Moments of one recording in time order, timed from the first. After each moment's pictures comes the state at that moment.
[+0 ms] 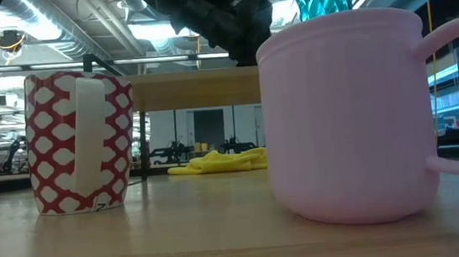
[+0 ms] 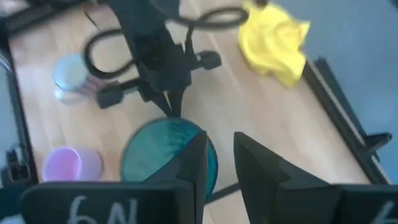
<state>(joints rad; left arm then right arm) 0.22 1.89 1.48 -0.26 0.29 -0.12 -0.33 1.53 2.18 -1.57 -0.05 0.13</state>
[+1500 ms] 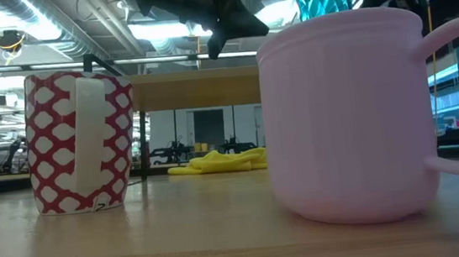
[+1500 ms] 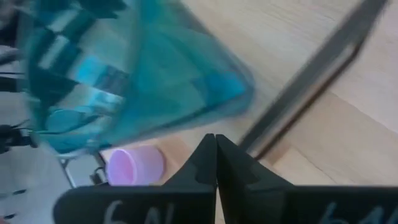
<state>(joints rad) 0.21 1.65 1.27 -0.06 0.19 -0.24 -0.34 0.97 1.14 -1.06 -0.26 0.73</state>
